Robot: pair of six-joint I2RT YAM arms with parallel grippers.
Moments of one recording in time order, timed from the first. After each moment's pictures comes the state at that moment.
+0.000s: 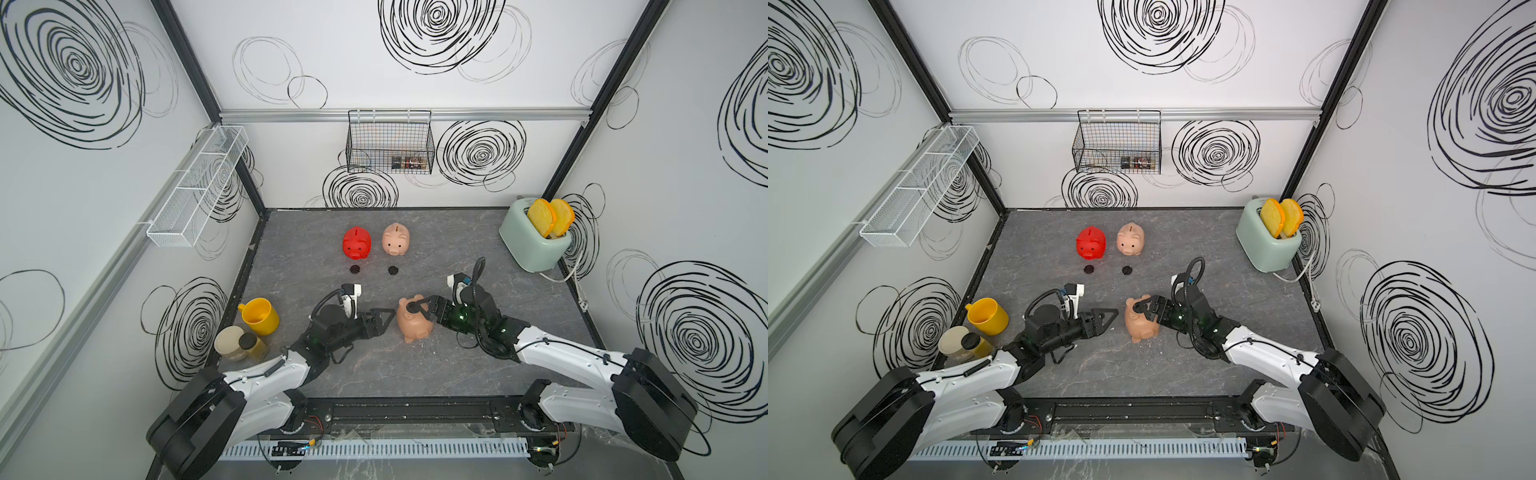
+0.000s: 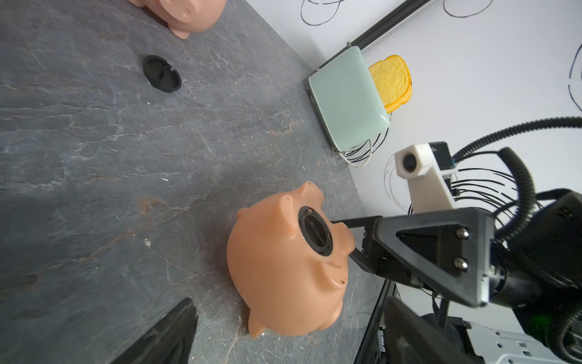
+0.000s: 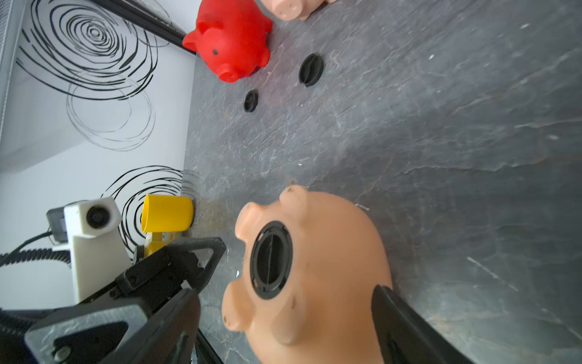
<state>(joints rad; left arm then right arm) -0.59 1.13 0.21 0.59 0.32 -0.90 0.74 1.21 0.52 0.12 -0.14 0.96</state>
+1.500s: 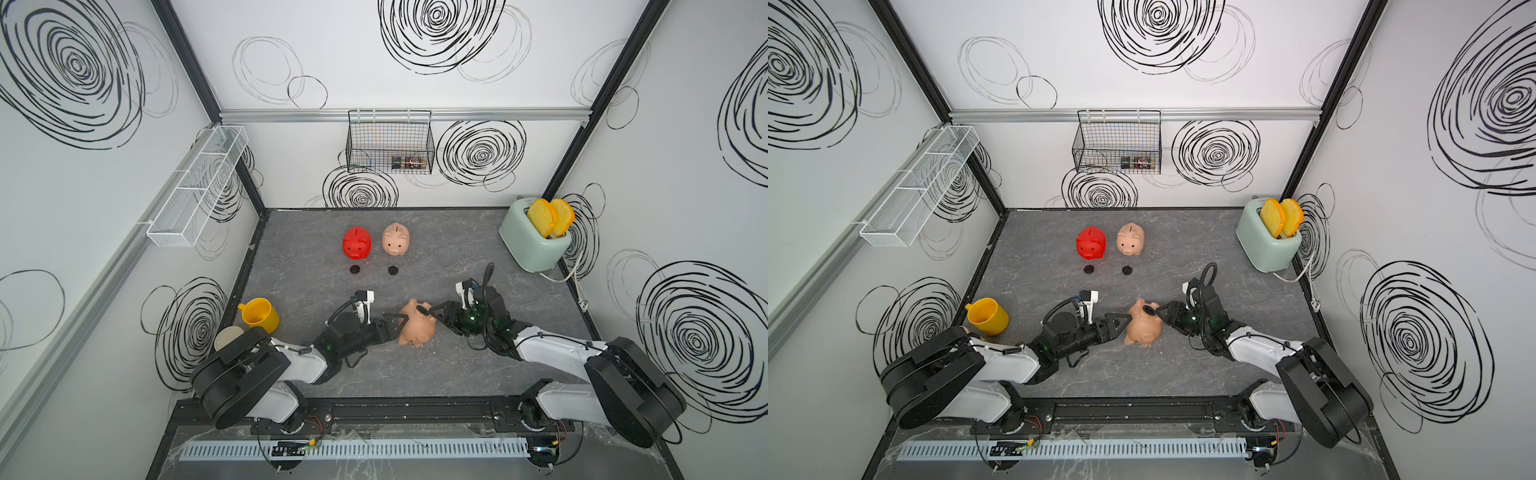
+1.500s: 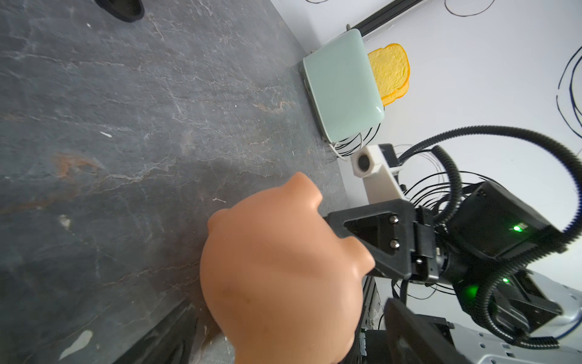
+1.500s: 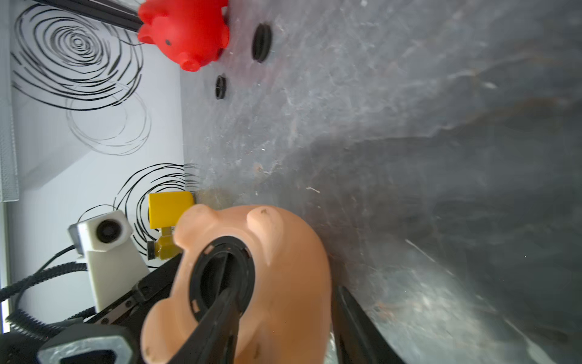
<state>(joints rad) -0.72 1.43 0.20 0.94 0.25 -1.05 0.56 1.28 0.34 0.30 -0.40 1.04</state>
